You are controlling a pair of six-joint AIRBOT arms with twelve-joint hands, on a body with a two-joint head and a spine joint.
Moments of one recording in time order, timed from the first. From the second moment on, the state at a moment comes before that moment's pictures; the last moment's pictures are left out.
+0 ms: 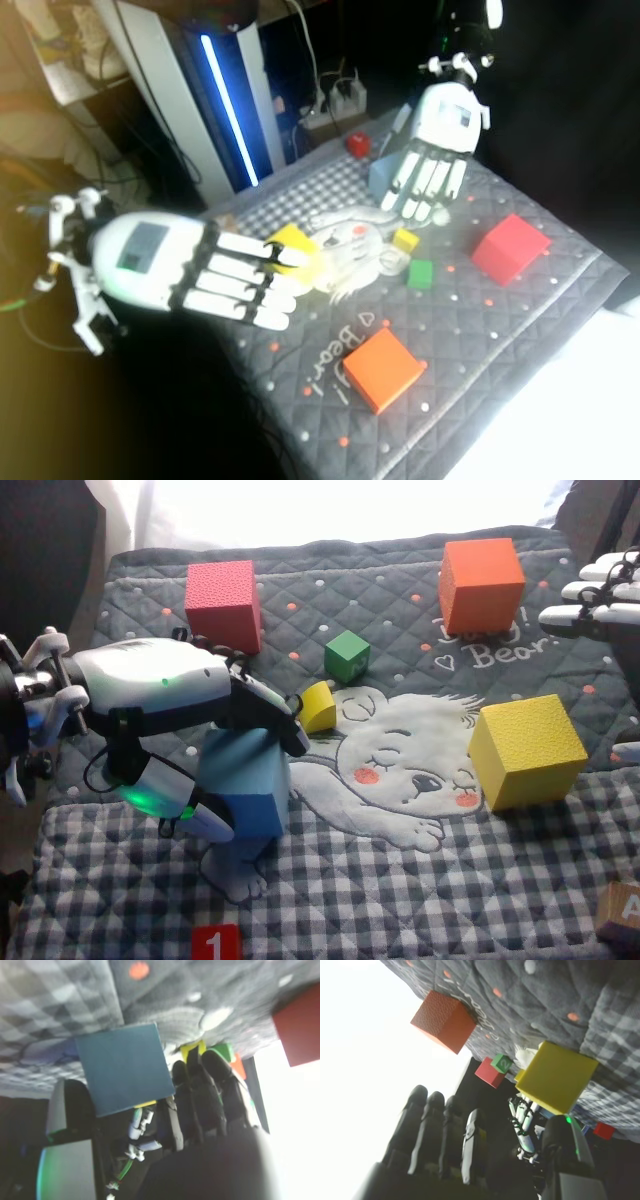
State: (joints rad) left arm 0.70 -0.96 1.12 0.66 -0.49 0.42; right arm -0.92 -0.83 1.14 -0.12 1.04 -0.67
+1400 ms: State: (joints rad) left arm 0.37 -1.12 1.47 0.25 -0.28 0.76; right arm -0.91 -0.86 1.16 -0.12 1.04 -0.67
